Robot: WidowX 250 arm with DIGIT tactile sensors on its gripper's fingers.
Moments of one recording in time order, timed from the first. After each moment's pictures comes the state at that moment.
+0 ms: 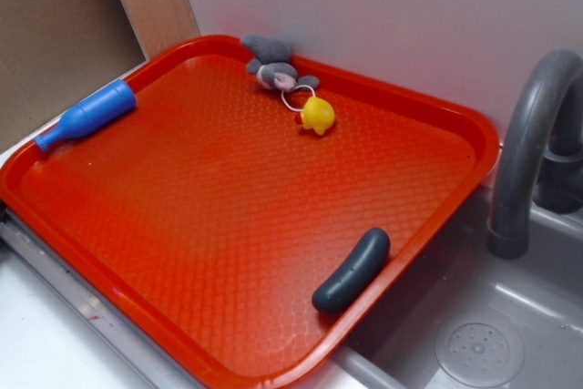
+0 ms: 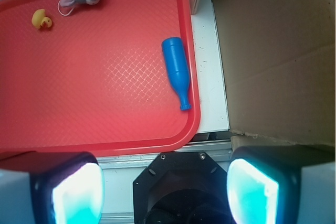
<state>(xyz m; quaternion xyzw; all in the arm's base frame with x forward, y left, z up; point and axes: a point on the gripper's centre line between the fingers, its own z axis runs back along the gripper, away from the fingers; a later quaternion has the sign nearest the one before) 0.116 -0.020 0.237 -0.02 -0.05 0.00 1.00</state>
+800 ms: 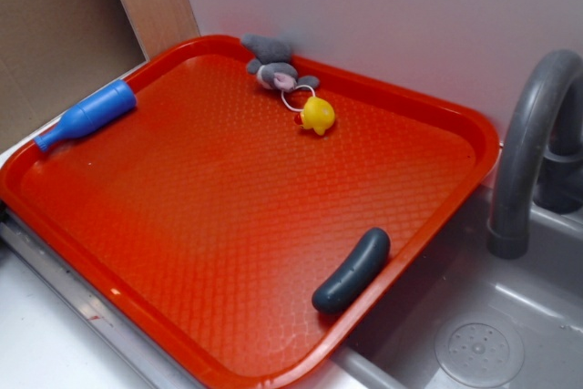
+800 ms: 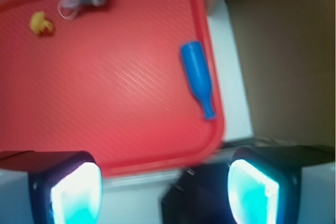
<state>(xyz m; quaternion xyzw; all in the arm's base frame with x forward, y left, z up) 0.148 -0.089 0.217 -0.01 -0.05 0.02 1.00</state>
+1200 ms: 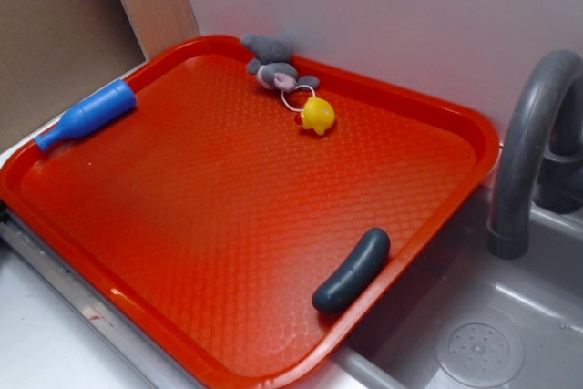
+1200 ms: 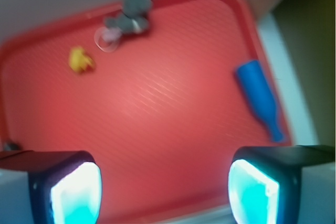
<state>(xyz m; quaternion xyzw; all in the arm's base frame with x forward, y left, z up) 0.200 -0.152 0.193 -0.05 -0.04 0.11 0.99</state>
